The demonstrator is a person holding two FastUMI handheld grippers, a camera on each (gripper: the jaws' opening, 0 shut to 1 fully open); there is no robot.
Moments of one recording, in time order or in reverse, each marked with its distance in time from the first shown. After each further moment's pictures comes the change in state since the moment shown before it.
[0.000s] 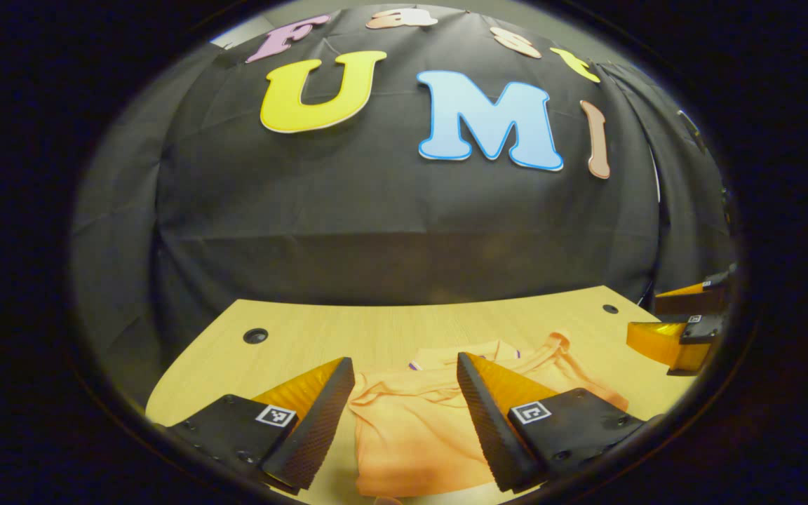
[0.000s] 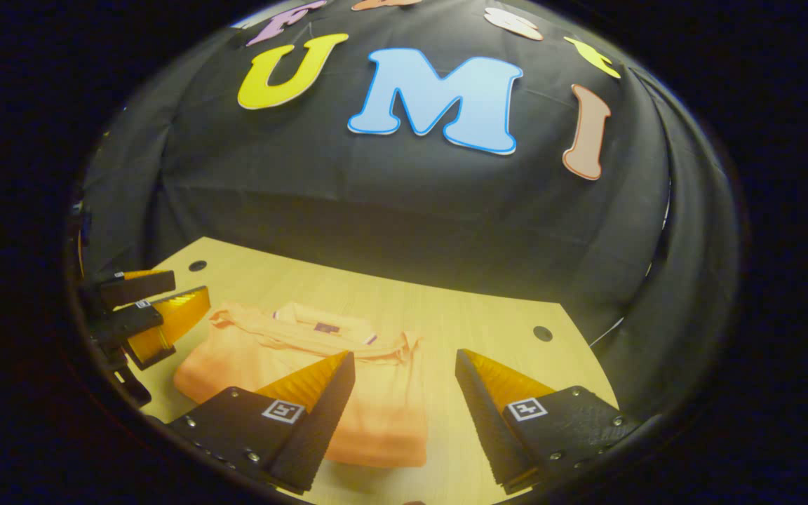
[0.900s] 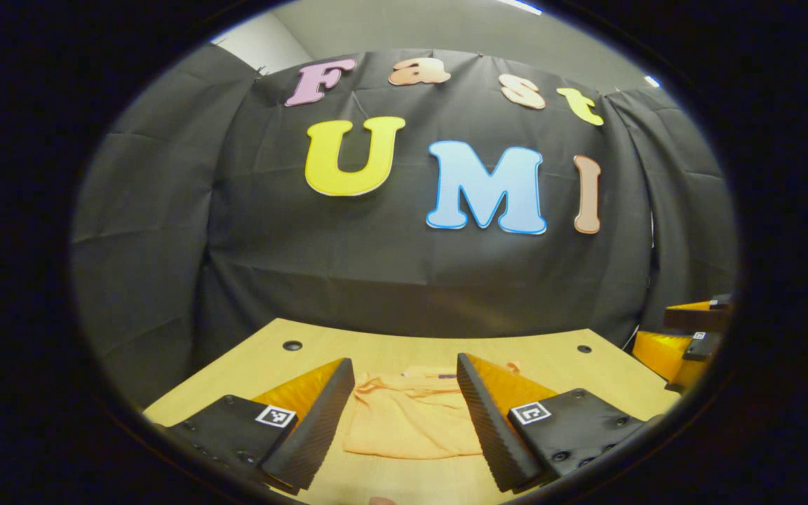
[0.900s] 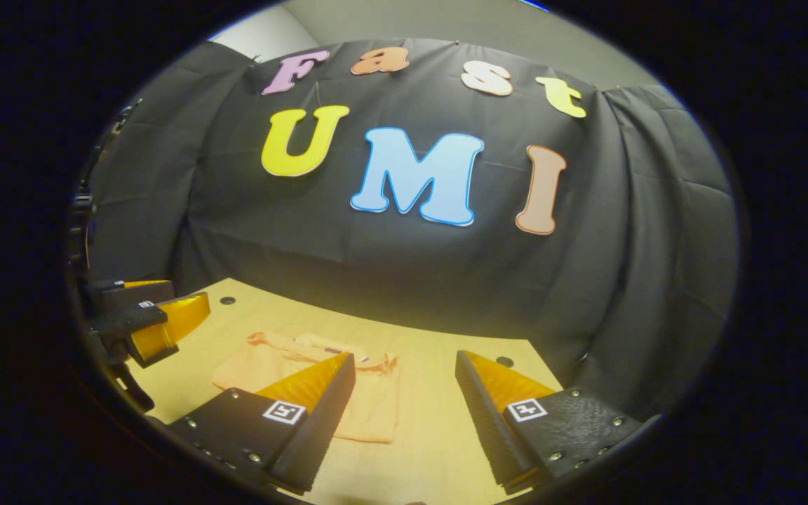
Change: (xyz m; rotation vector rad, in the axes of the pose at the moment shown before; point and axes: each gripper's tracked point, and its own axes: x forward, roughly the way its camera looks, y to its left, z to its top) left arm -0.167 -0.046 0.060 -0.045 -0.186 0.115; right arm -0.141 -0.038 0.016 -0.026 -0.252 0.001
